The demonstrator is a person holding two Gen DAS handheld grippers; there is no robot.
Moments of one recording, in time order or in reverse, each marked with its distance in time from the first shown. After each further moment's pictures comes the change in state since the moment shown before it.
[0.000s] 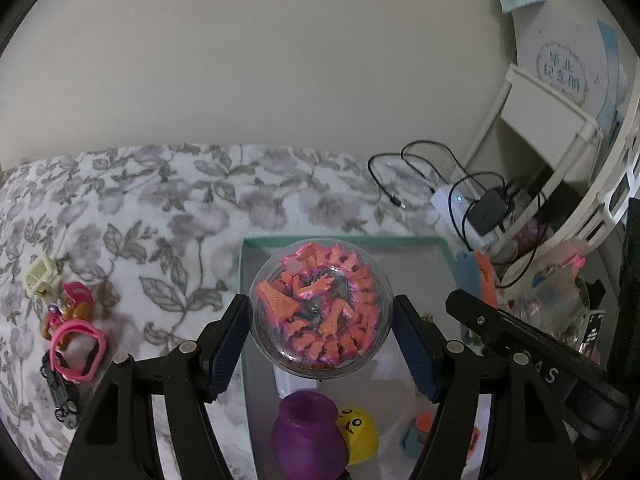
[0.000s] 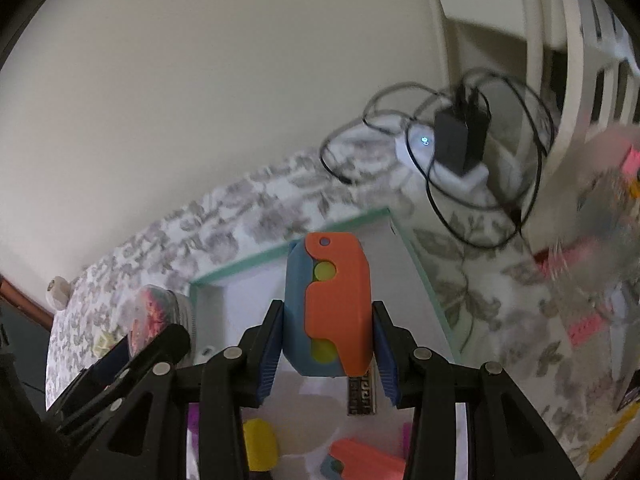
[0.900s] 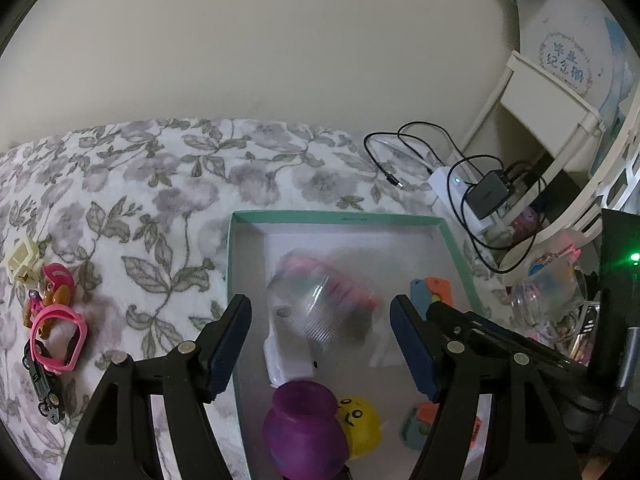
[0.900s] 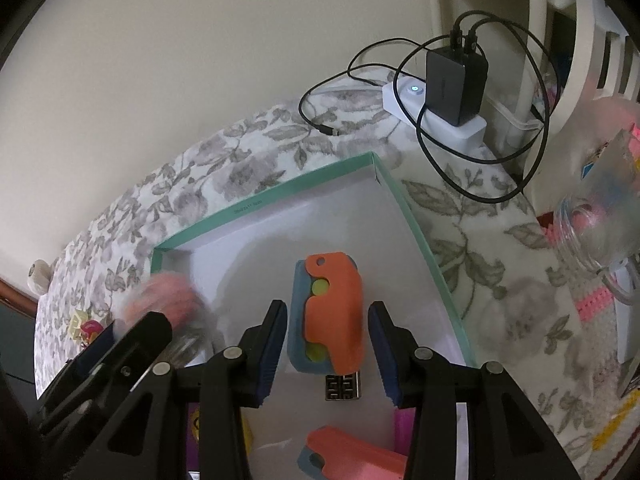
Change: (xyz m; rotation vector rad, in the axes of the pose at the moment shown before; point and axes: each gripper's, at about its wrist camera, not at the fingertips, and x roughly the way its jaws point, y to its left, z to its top) left arm 0.010 0.003 -0.003 -0.021 0.056 -0.041; right arm 0.020 -0.004 -0.010 -0.005 0.099 -0.056
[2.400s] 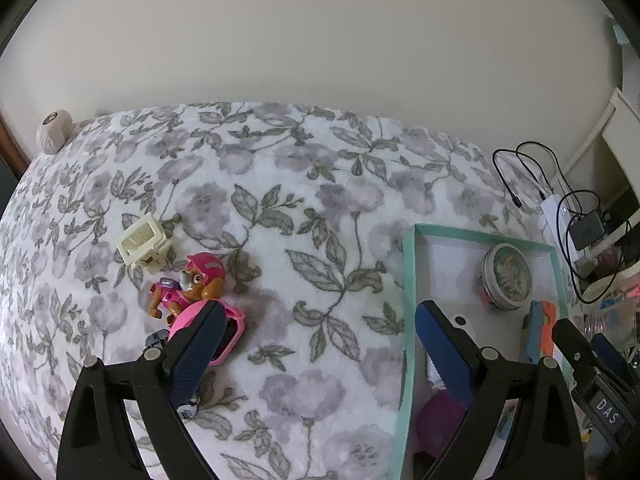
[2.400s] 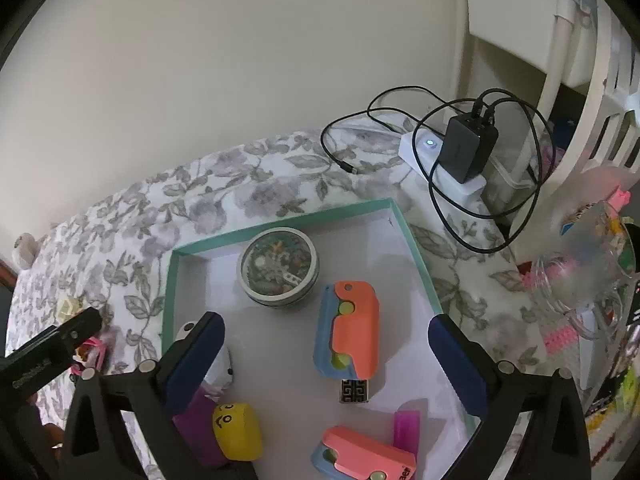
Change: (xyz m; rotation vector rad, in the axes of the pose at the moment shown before) left arm -0.029 0.089 0.018 -0.136 0.082 0.319; right arm -0.026 0.037 0.007 -0.130 -0.074 -0.100
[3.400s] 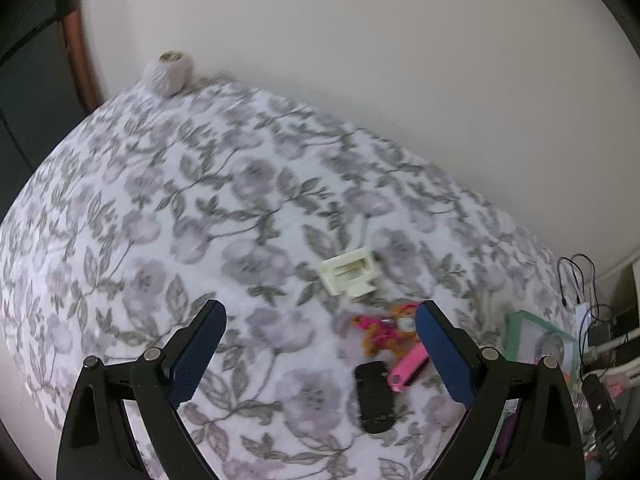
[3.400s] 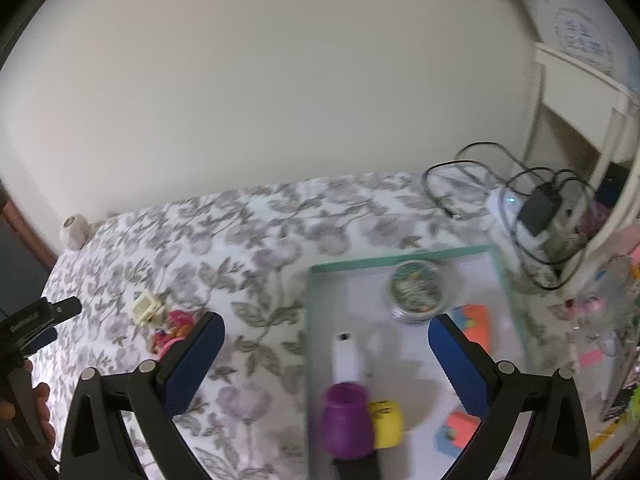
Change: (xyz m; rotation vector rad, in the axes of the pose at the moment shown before) left arm -0.047 0.206 0.008 -0.336 -0.036 0.066; right arm -0.051 0.121 -0.010 -0.140 -0.090 0.158
